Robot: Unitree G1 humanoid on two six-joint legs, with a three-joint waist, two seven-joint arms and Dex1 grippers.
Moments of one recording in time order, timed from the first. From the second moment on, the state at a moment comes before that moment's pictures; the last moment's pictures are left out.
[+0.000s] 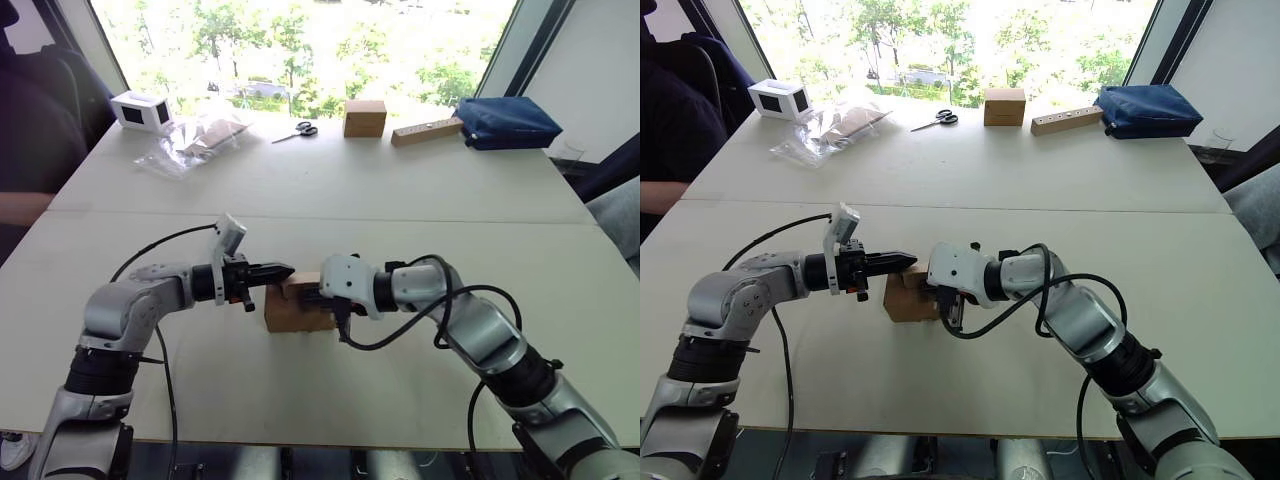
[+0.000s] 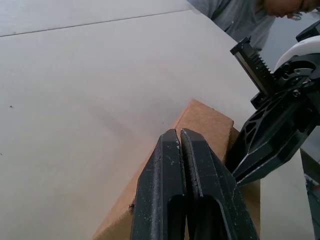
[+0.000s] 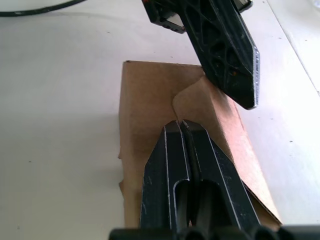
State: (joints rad) left arm -0.46 0.58 0.01 -0.08 -0.69 0.89 -0.92; right arm -0.58 -0.52 0.47 -0.36 0.09 0.60 0.89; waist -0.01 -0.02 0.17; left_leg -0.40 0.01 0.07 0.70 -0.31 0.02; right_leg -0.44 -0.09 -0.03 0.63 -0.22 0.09
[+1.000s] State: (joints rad) left arm -0.44 0.62 -0.06 -0.12 -0.57 0.75 -0.95; right arm -0.59 -0.46 0.28 -0.35 0.29 0.72 0.93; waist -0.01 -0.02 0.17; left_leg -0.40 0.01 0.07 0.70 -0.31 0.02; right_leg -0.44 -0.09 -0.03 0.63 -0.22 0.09
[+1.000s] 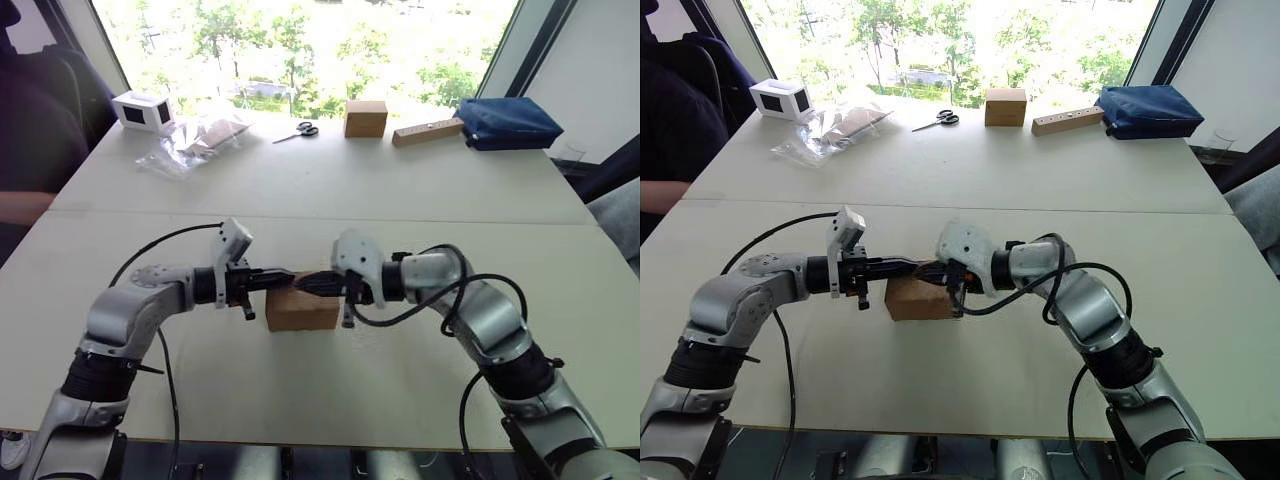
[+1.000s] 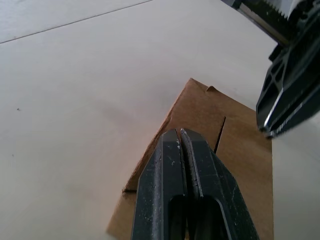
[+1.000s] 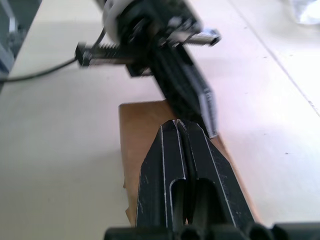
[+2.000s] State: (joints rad) left arm -0.38 0.66 -0.05 -0.28 -0.62 0.86 -0.86; right arm -0.56 -0.49 0.38 -0.27 0.18 0.61 0.87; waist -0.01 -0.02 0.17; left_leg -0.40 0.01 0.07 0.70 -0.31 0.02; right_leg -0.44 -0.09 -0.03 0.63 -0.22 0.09
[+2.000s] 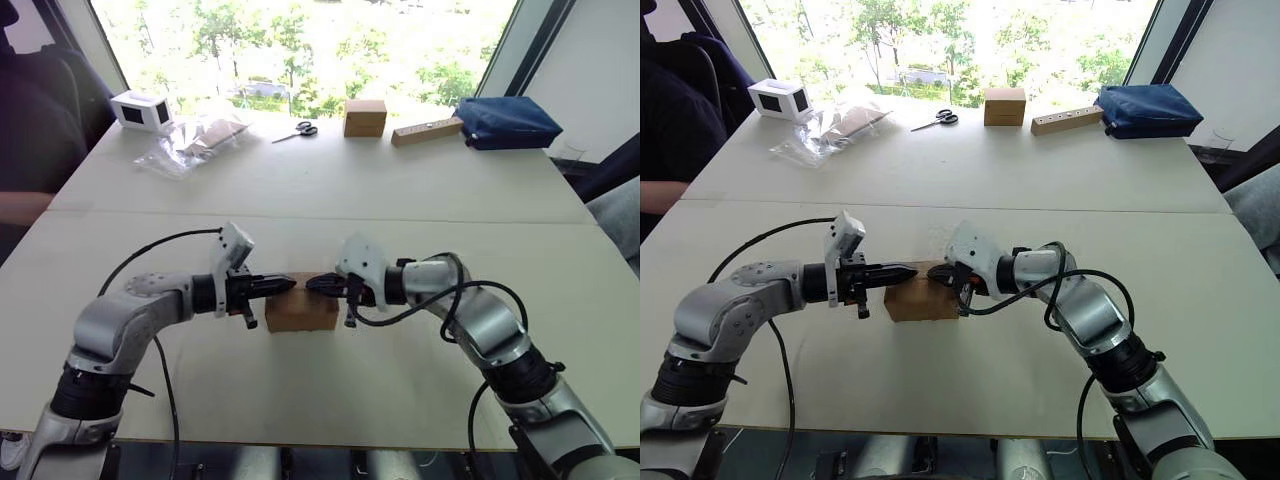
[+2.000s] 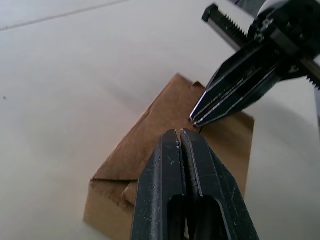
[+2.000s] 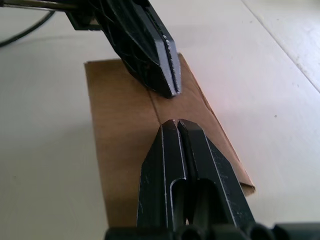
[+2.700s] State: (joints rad) left arm -0.40 0.48 0.19 -0.28 -0.74 0.78 -0.71; right arm -0.50 -0.44 0.21 -0.30 0.24 0.53 0.81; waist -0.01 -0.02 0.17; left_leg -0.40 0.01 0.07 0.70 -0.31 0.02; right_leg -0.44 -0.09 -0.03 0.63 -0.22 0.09
